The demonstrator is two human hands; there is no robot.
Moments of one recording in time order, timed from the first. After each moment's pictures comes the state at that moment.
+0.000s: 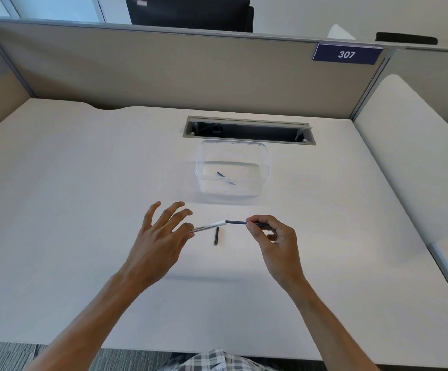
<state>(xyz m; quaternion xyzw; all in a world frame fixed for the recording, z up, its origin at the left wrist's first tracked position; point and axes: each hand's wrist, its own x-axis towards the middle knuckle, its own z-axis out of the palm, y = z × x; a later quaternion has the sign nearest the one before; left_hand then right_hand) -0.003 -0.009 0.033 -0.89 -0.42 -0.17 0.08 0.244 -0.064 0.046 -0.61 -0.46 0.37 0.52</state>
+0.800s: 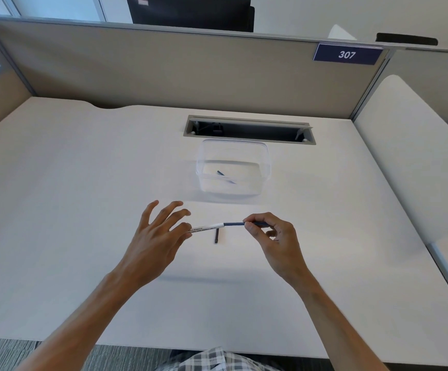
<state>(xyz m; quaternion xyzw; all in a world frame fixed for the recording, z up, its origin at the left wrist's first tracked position) -0.011 -0.010 0.036 -0.89 -0.41 -0.18 0.07 0.251 -0.062 0.054 -0.60 -0.51 0.38 0.48</state>
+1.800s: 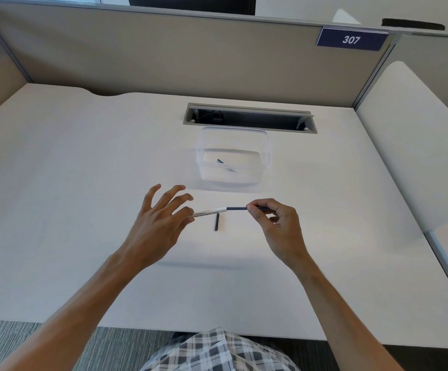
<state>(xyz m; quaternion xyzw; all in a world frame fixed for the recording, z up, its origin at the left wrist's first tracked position) -0.007 -0.007 0.038 -0.90 -0.40 -0.19 0.07 0.251 -0.060 0.055 -0.62 -0.49 0.37 0.48</state>
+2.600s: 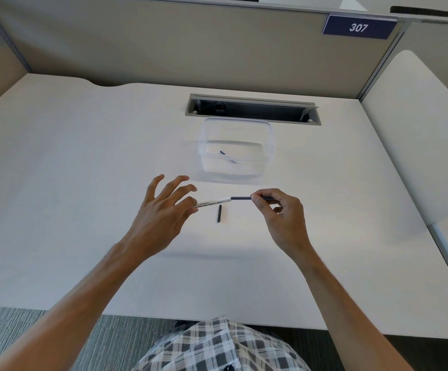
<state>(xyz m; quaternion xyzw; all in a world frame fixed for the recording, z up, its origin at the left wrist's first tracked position) -0.007 -0.008 0.040 -0.90 -0.40 -0.19 0.05 0.250 -0.061 0.057 -0.64 -0.49 0.34 0.49</state>
